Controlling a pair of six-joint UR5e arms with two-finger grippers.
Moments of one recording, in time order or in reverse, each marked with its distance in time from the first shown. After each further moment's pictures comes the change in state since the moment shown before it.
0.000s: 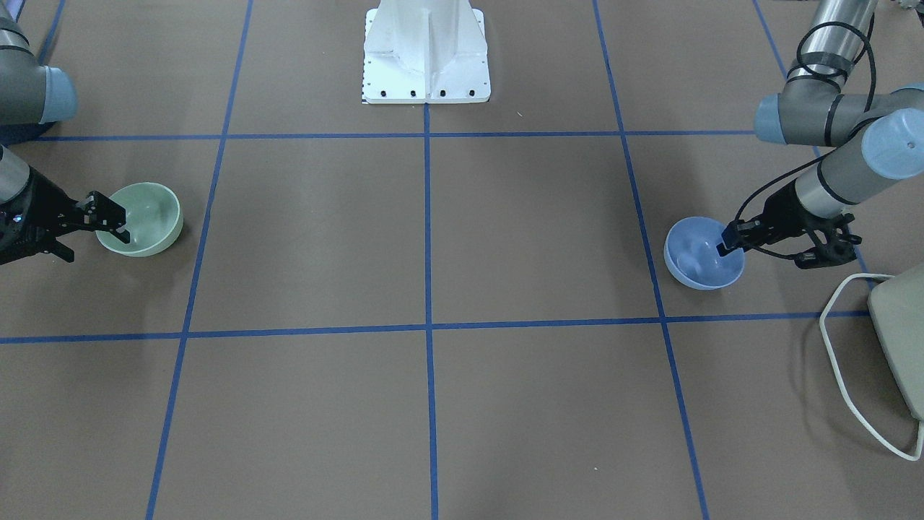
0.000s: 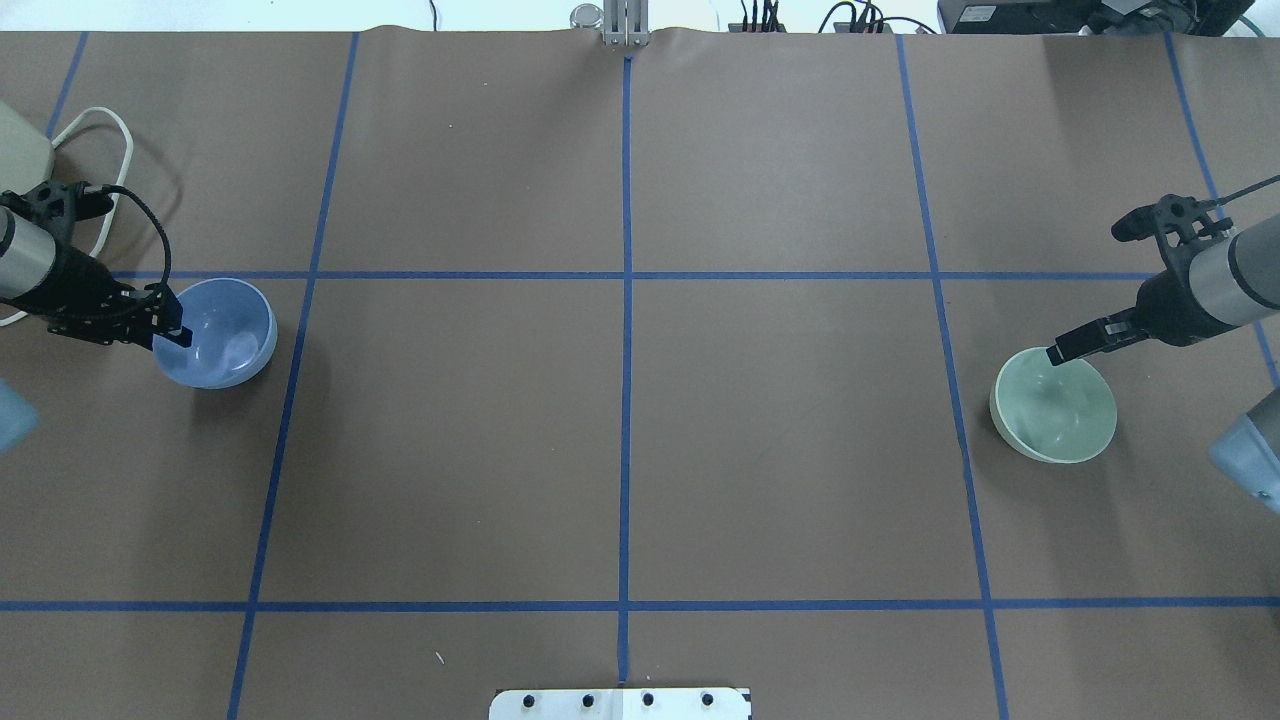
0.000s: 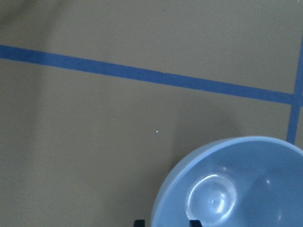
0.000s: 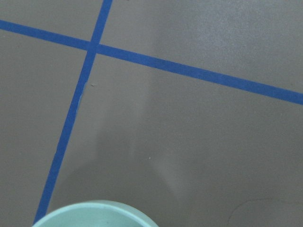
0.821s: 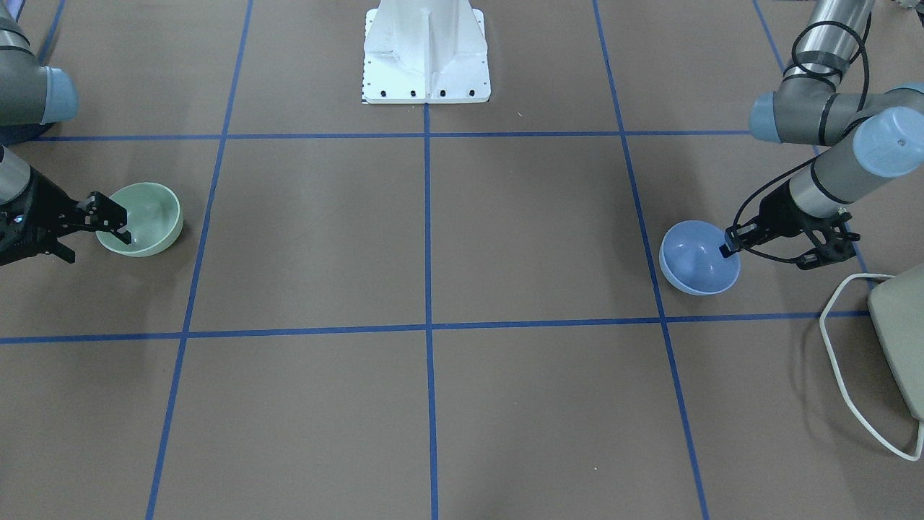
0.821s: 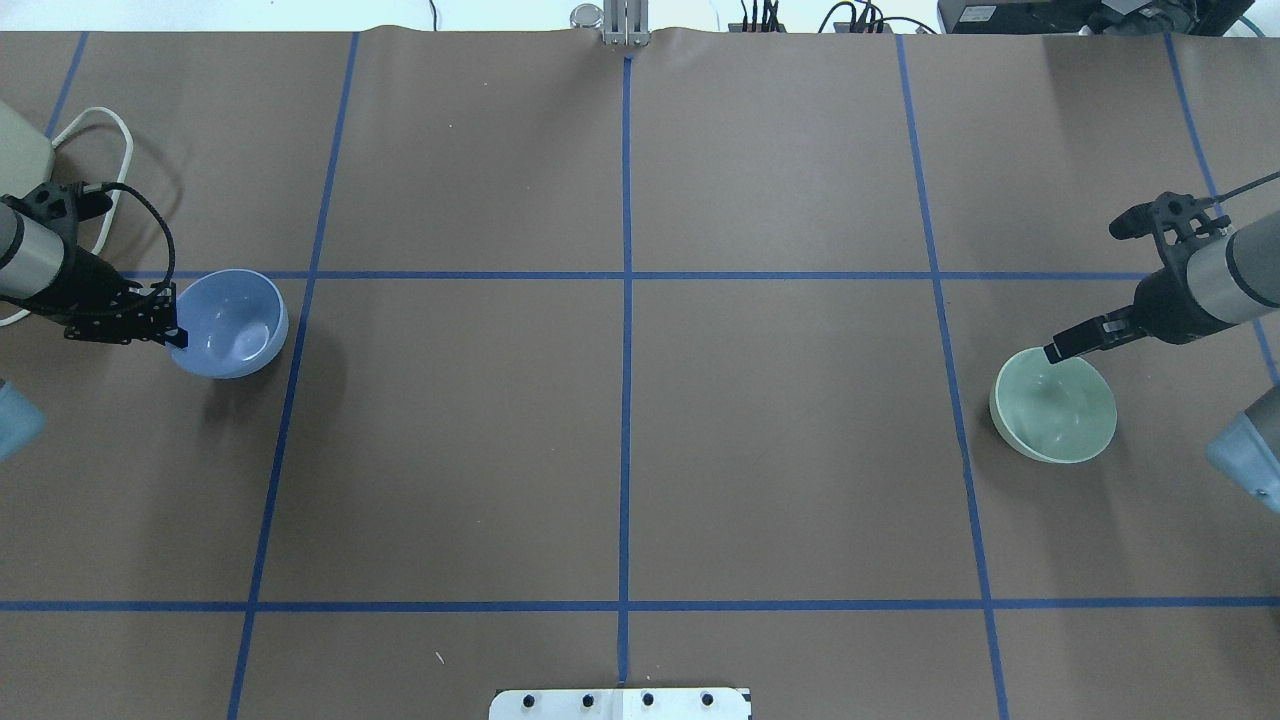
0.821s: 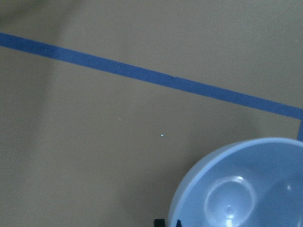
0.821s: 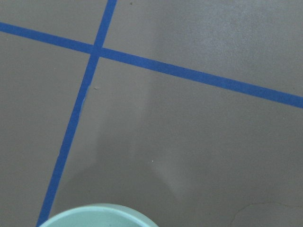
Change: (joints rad) left arm 0.009 -0.002 -0.017 0.000 0.018 -0.123; right arm 0.000 0.004 0.000 0.000 0.000 0.000
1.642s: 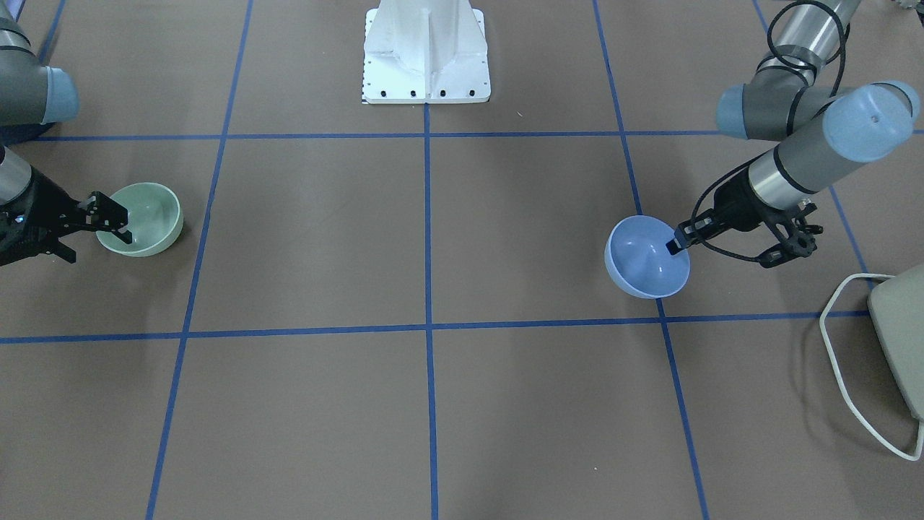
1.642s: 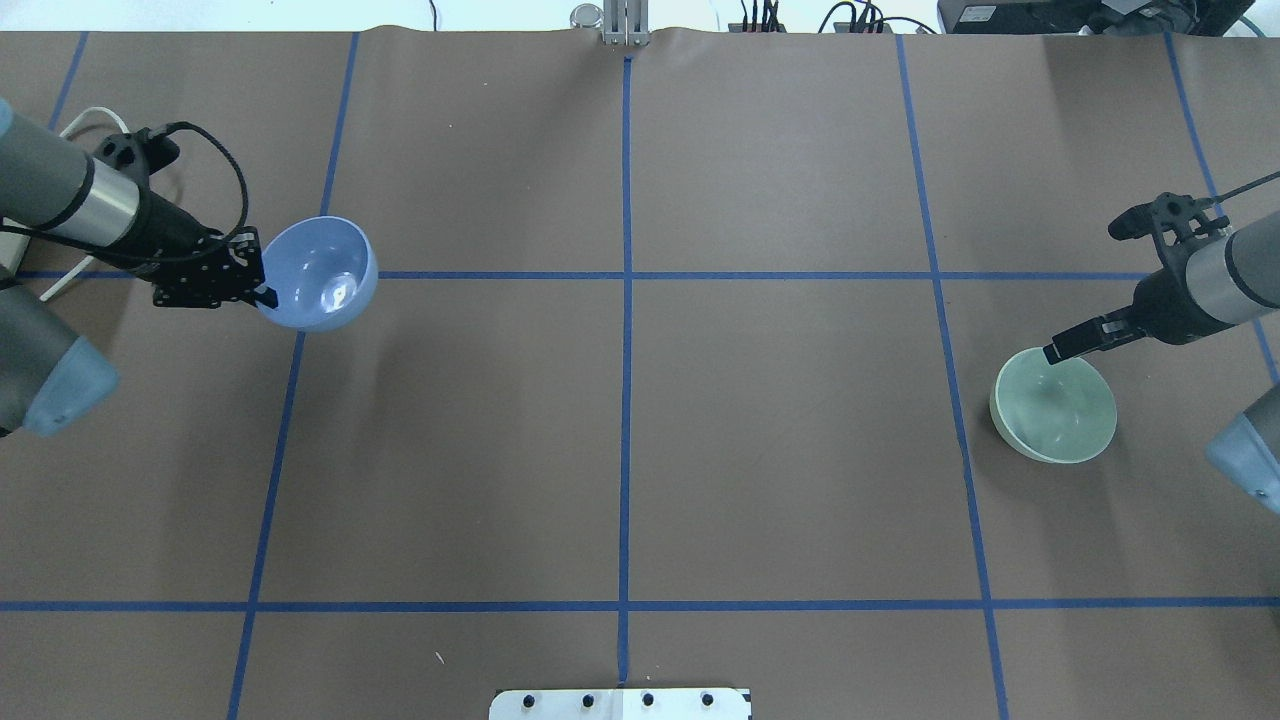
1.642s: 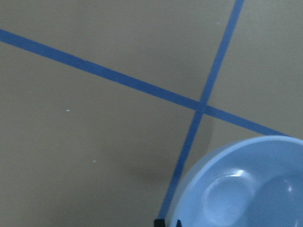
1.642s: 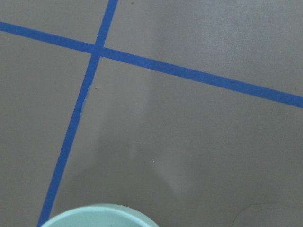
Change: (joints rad) left arm 0.042 -0.166 -0.082 0.066 -0.046 -0.285; right arm -0.001 0.000 0.001 0.000 0.000 0.000
